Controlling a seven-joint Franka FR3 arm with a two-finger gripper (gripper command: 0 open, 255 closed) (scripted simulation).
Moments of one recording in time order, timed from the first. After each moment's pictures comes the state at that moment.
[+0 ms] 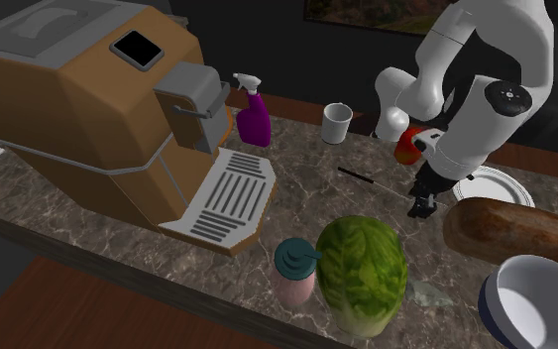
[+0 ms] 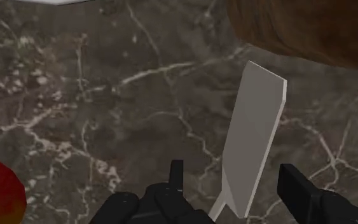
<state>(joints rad) 0.09 -0.43 0.68 -2.32 0.26 1.97 1.48</state>
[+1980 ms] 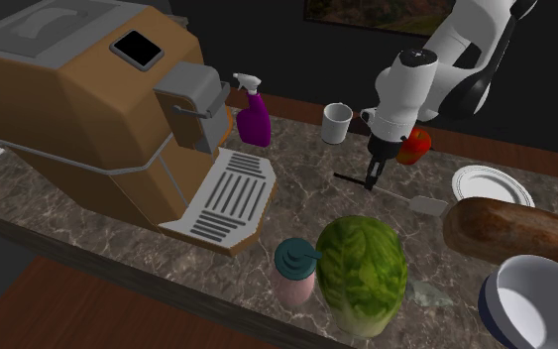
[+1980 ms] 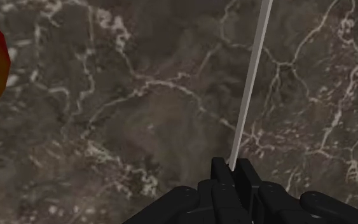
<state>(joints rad) 0.08 -0.61 0.42 -2.57 0.39 2.16 1.24</state>
